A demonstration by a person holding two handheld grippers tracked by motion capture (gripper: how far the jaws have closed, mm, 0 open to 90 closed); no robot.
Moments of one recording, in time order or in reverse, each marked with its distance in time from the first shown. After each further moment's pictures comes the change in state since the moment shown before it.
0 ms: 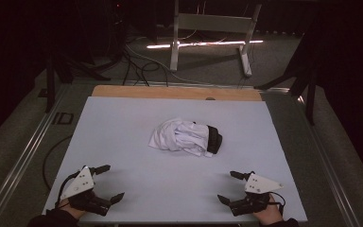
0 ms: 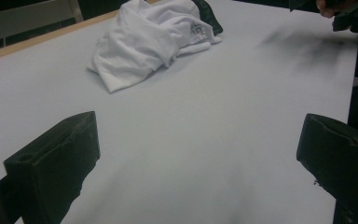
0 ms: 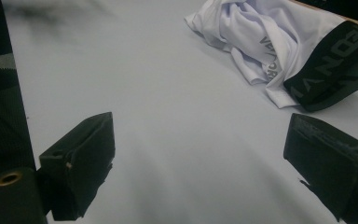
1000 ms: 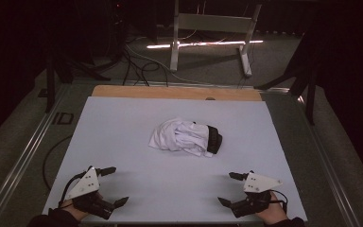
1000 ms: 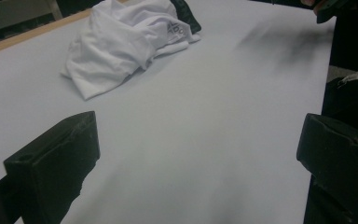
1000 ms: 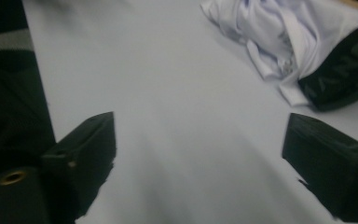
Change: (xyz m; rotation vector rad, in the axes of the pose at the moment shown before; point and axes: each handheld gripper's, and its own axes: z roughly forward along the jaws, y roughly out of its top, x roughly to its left) left arm -0.011 0.015 0.005 0.031 -0.072 0.021; right arm 0.003 0.017 -0.007 0.080 0.046 -0.040
